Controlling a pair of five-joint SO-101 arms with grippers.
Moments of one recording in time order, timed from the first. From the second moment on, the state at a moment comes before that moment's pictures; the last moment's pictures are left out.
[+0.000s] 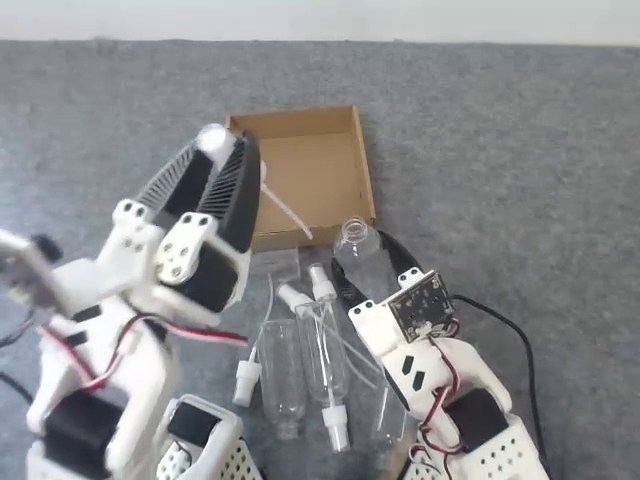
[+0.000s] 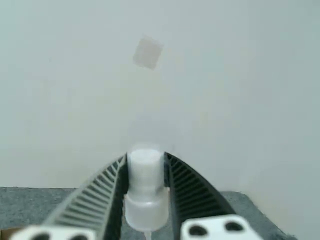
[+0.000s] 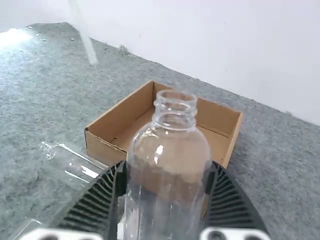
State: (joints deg) left arm 16.7 -71.3 32.3 48.1 24.9; right arm -34.5 -102.9 90.6 35.4 5.1
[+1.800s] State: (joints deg) left arm 20.4 -82.5 50.9 35.6 24.9; right arm -39.4 -102.9 91.7 35.4 9.0
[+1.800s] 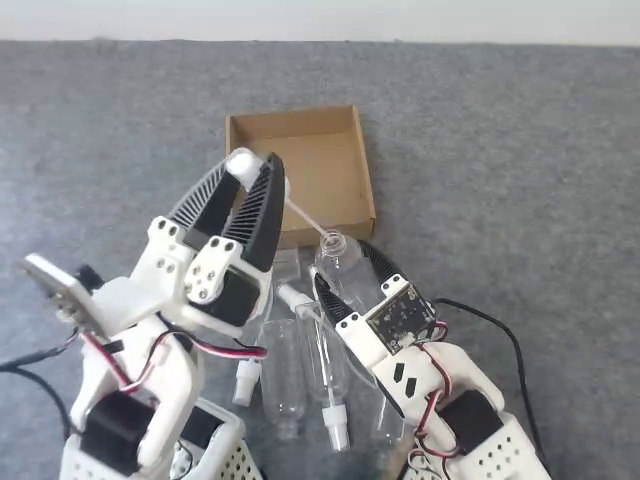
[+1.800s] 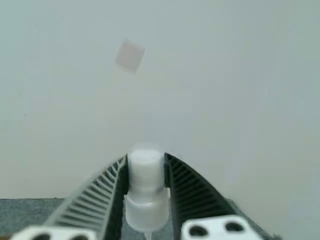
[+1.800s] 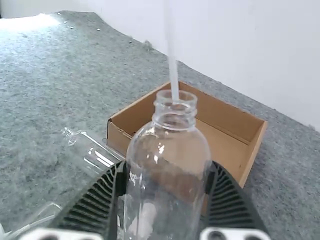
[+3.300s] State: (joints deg) left arm 25.6 -81.8 69.1 34.3 19.3; right arm -38.5 -102.9 91.7 35.6 9.5
